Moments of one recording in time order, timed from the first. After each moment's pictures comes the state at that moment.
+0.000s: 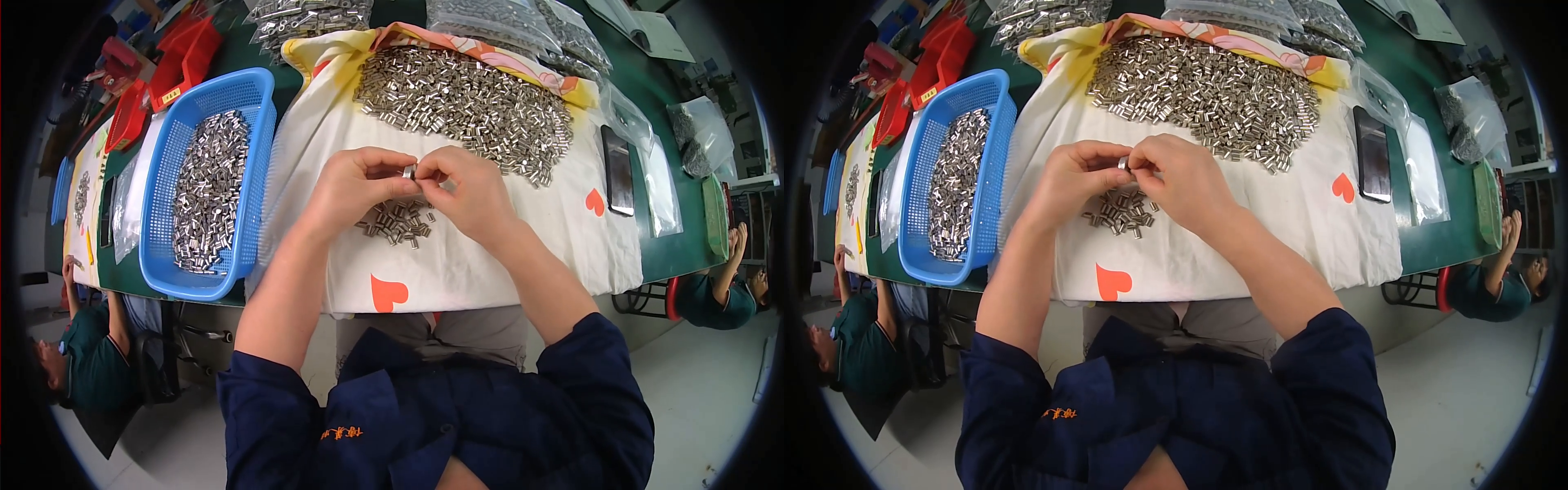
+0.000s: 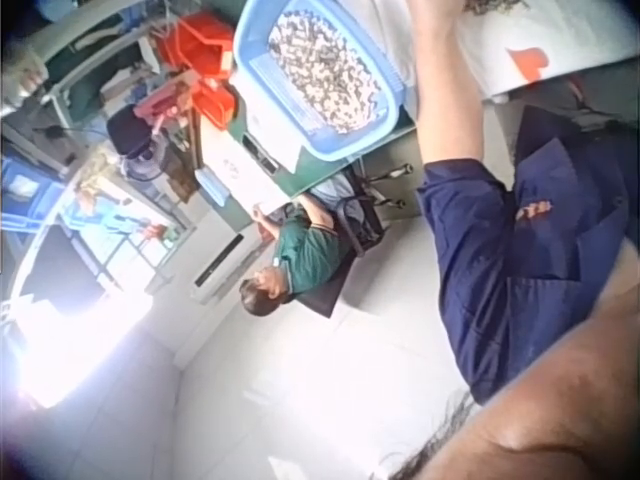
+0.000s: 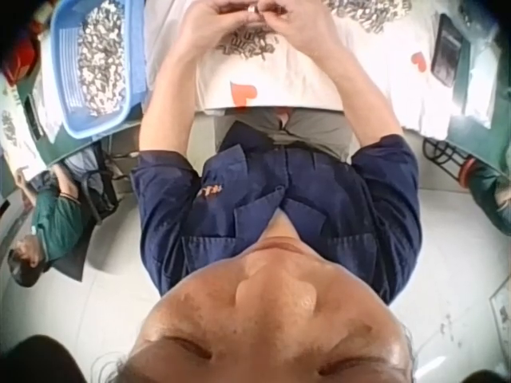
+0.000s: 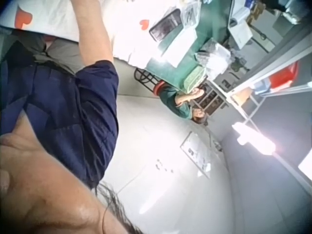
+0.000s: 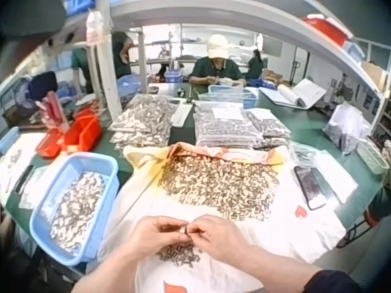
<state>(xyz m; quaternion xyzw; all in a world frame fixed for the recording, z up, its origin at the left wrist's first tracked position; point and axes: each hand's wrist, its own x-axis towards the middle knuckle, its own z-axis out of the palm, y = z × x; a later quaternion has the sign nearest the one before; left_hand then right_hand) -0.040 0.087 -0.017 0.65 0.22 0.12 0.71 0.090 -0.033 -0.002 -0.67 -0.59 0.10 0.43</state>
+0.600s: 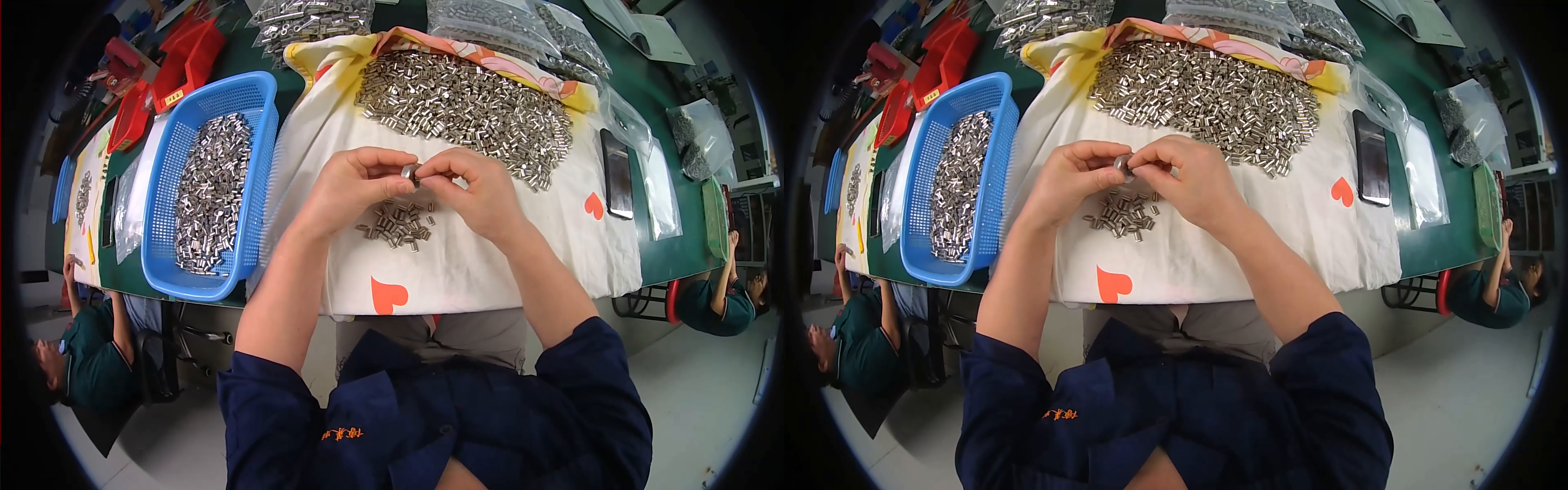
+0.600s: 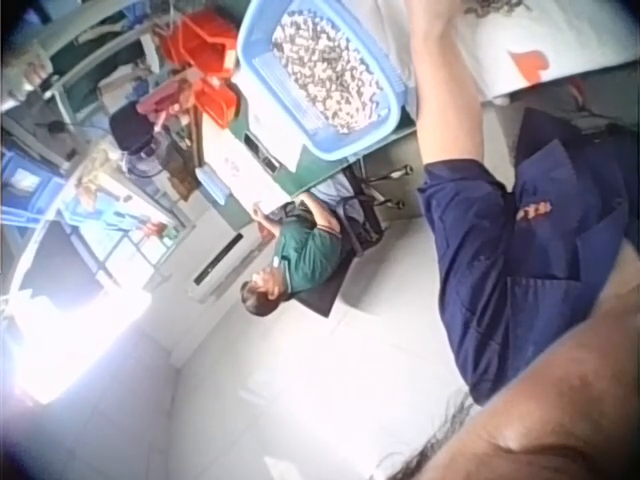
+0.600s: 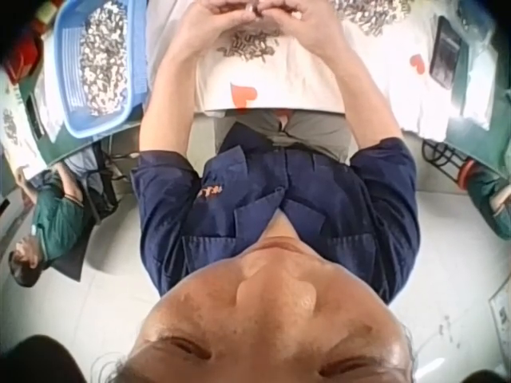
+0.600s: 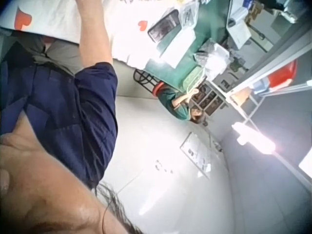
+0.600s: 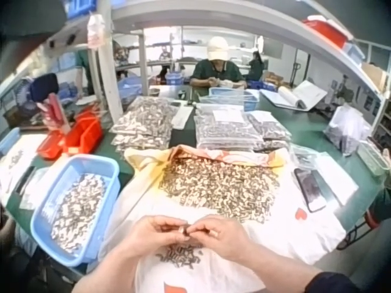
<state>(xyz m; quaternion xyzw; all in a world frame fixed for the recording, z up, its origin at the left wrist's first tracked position) -0.041 0.091 -0.016 0.59 0.19 0.14 0.77 0.099 -0.037 0.005 -0.65 -0.56 0.19 0.48</state>
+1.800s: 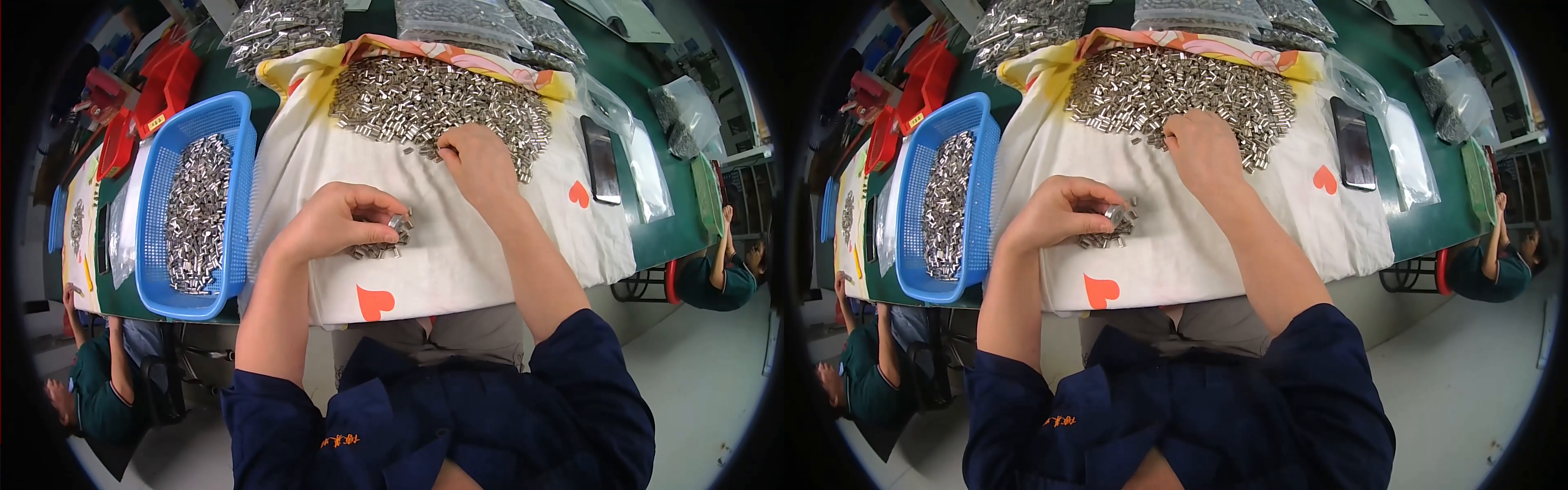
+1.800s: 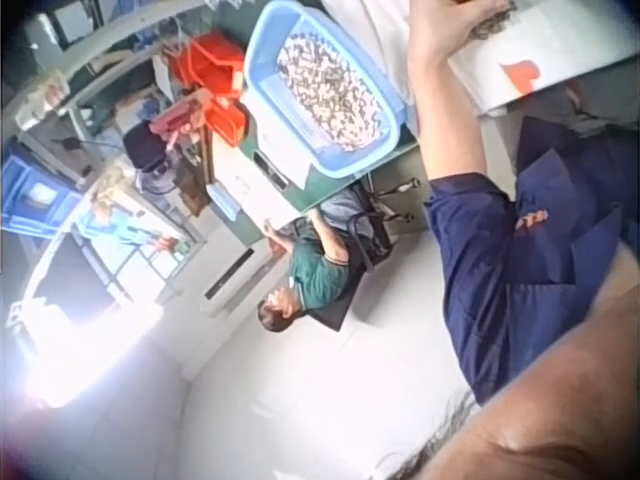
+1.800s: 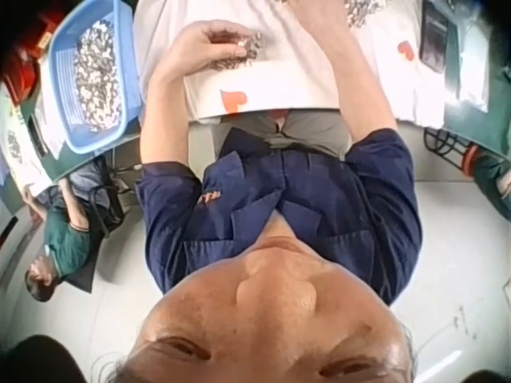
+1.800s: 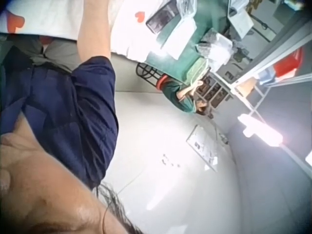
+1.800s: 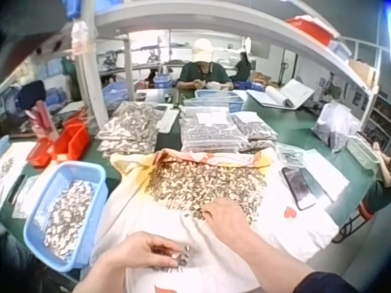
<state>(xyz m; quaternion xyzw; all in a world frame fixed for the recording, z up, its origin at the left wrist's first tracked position) -0.050 0.083 -0.007 0.69 0.15 -0.02 0.70 0.140 -0.034 -0.015 -0.81 -0.54 -0.04 0.24</state>
